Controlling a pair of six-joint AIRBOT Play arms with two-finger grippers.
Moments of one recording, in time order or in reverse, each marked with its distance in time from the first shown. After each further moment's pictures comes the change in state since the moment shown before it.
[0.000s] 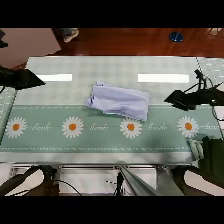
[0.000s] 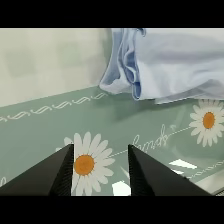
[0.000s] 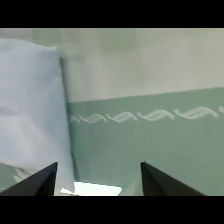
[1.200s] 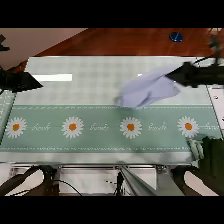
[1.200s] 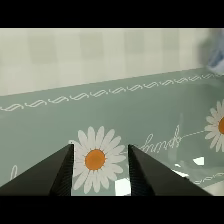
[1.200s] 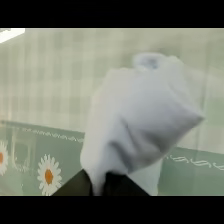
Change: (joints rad) left arm -0.002 -0.001 -0.003 0.066 0.012 -0.060; right arm -0.012 0.233 0.288 0.183 0.183 0.087
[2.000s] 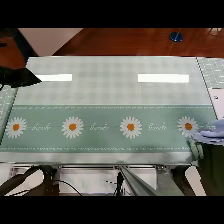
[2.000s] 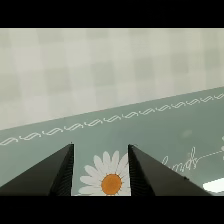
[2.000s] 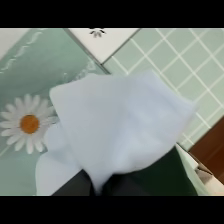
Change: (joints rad) left arm 0.000 -0.004 0.000 0.000 0.102 0.075; right arm -0.581 0.245 0.309 -0.953 0.545 0.155
